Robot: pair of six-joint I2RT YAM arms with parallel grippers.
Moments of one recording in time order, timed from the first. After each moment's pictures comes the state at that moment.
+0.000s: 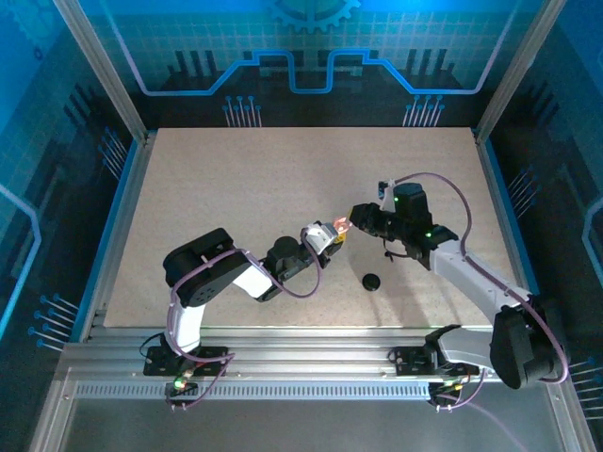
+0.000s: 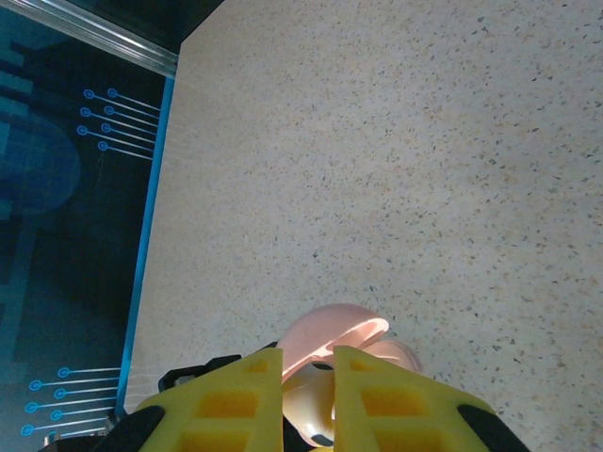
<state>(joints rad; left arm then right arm) -0.82 1.98 0.66 1.28 0.01 0.11 0.36 1.24 0.76 -0.10 -0.39 0.79</state>
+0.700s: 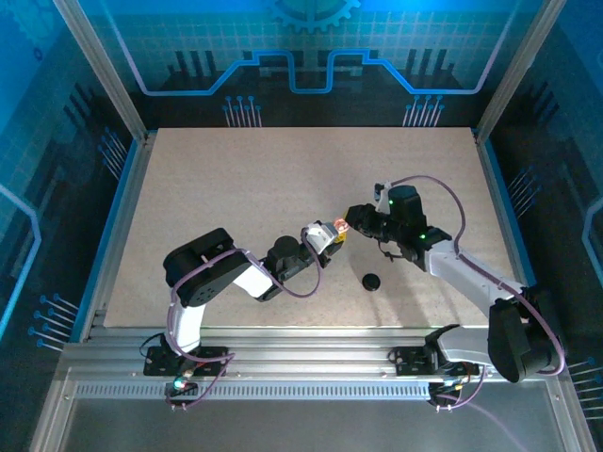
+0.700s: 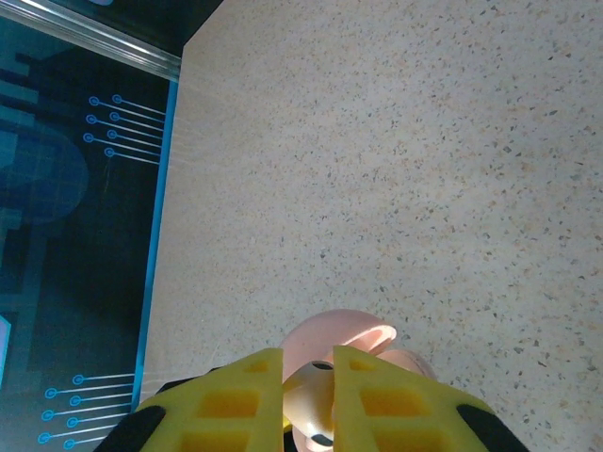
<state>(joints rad) -0.82 1.98 0.66 1.28 0.01 0.11 0.38 1.27 0.73 -0.02 -0.39 0.84</state>
